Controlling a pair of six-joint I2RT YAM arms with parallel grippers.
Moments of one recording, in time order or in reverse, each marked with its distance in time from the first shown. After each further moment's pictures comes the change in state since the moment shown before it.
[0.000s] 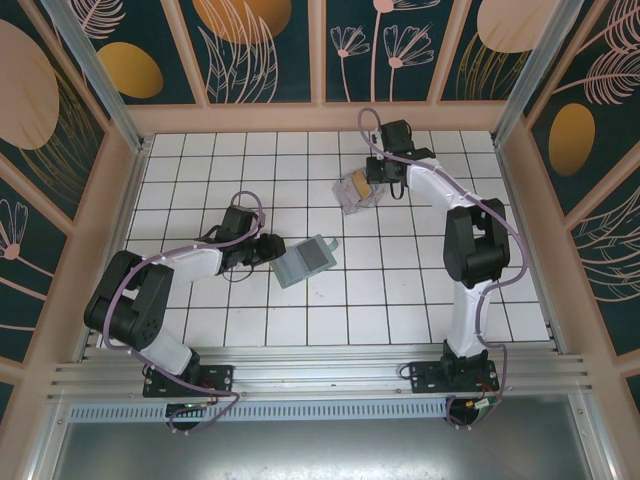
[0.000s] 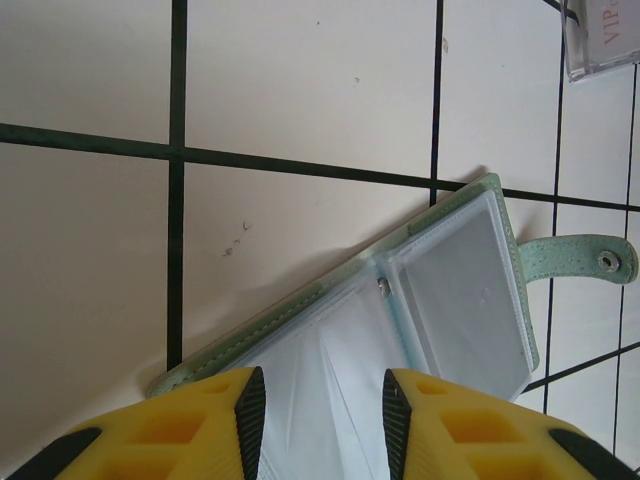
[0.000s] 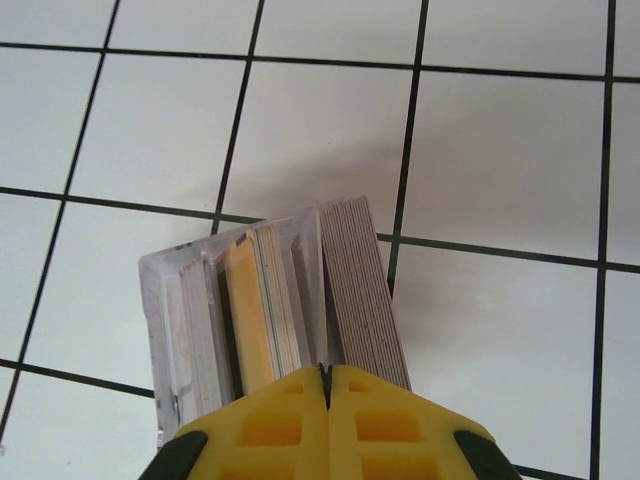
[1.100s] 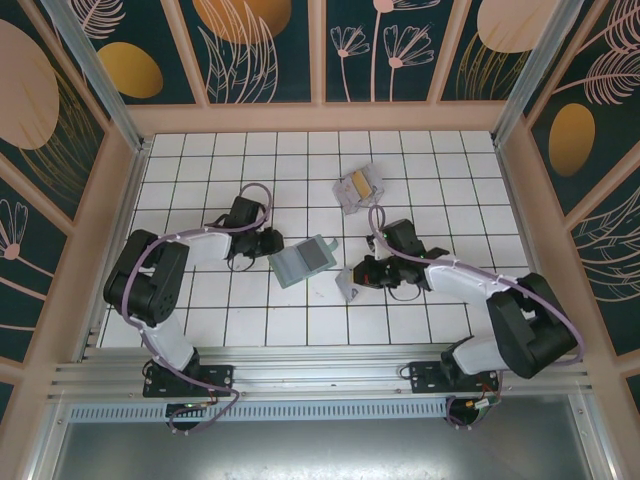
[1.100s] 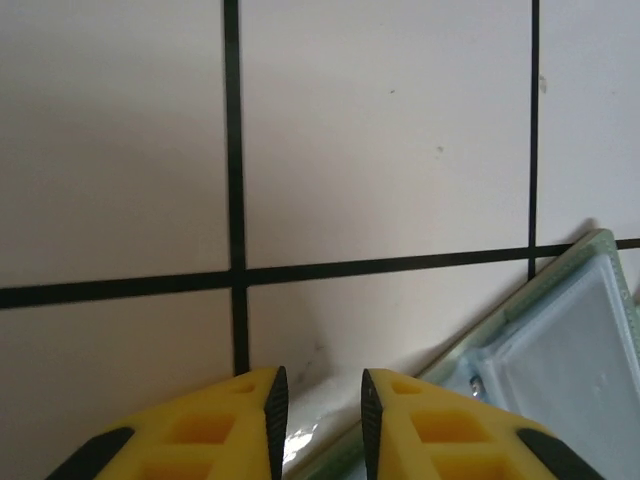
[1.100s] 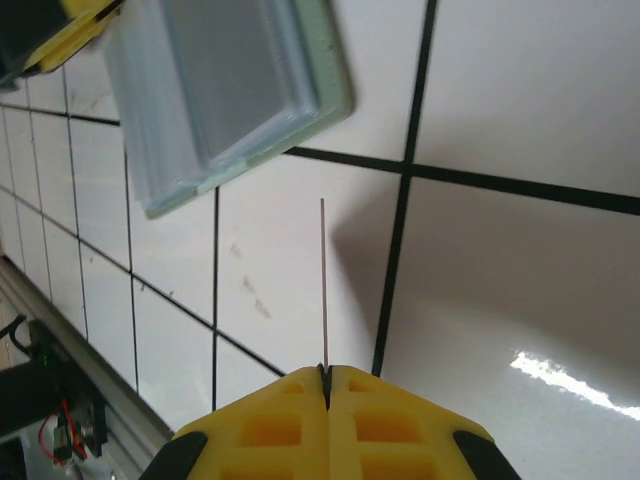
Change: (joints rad) left arm 0.016 0.153 0.124 -0.068 -0.071 0.137; right arm 0.213 -0.615 -1.032 0.309 -0.497 0.458
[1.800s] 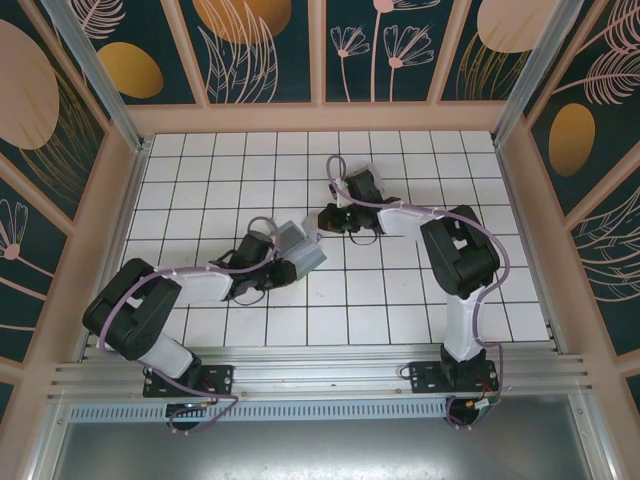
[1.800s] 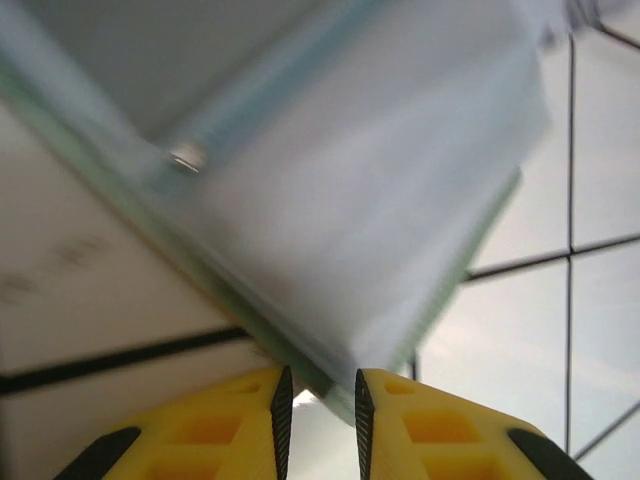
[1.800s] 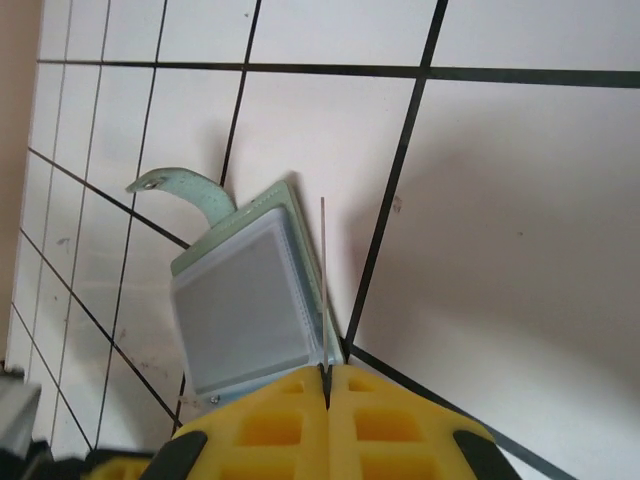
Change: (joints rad) left arm -0.235 -0.184 -0.292 0.220 0.017 -0.238; right arm 0.002 0.589 0.622 0.096 0.005 -0.101
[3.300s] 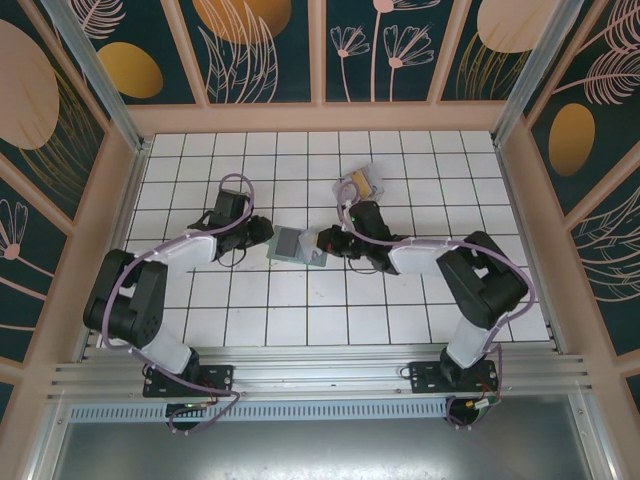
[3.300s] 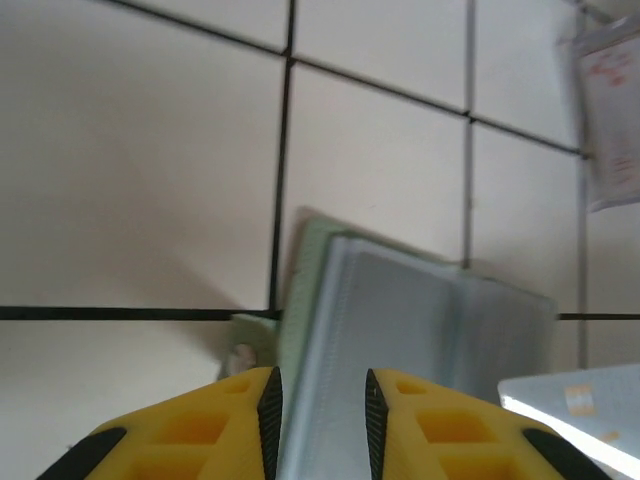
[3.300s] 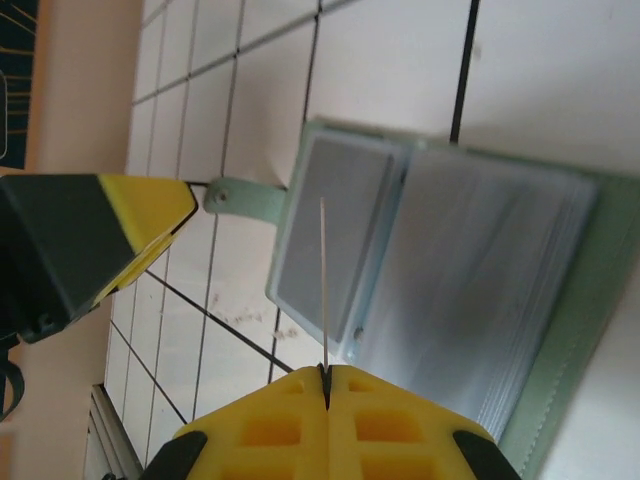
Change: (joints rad) left arm 0.283 0.054 0.279 -0.227 -0.069 0.170; right arm 0.121 -0.241 -0.430 0.426 0.101 0.352
